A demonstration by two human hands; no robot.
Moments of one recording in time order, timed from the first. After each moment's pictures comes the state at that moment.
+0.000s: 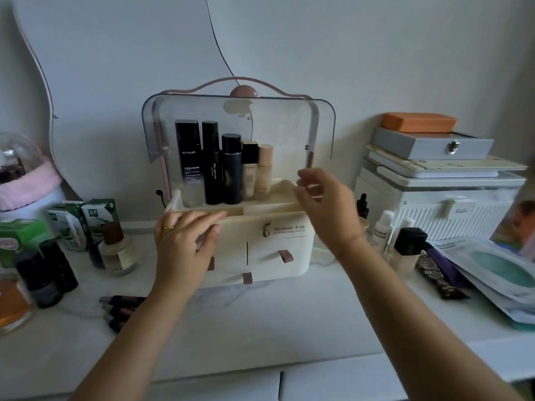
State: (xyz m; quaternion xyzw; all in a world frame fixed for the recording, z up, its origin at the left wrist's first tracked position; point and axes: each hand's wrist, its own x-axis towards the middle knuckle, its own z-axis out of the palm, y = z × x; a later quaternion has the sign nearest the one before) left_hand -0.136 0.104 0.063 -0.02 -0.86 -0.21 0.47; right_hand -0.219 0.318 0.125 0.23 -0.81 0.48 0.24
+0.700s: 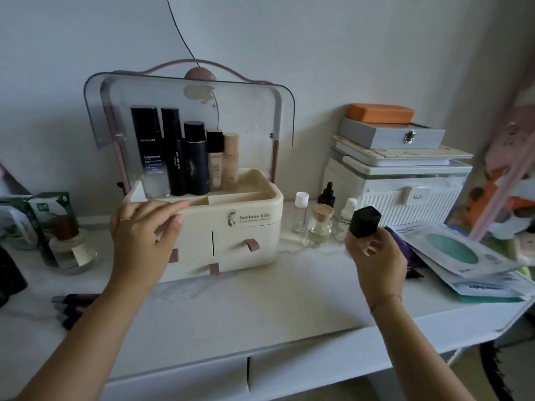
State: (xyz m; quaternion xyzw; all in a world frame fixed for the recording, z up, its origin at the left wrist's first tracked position) left_hand -0.136 0.110 0.063 -0.02 -0.86 -0.21 0.47; right_hand -0.202 0.446 0.024 -0.06 -0.81 0.49 0.32
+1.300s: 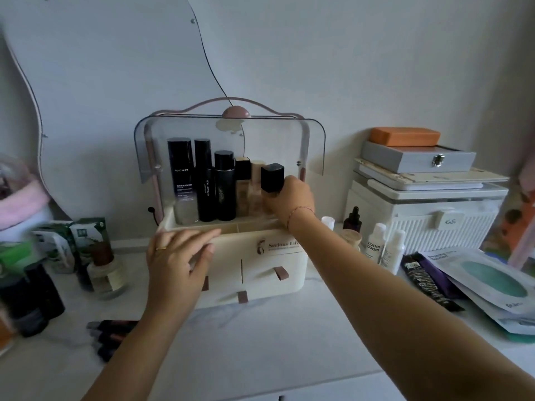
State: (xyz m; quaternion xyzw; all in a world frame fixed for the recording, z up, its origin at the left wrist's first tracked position) left_hand -0.134 0.107 0.066 -0.01 -0.87 -0.22 0.44; right_hand -0.275 0.265 0.147 0.10 -0.91 0.38 0.15
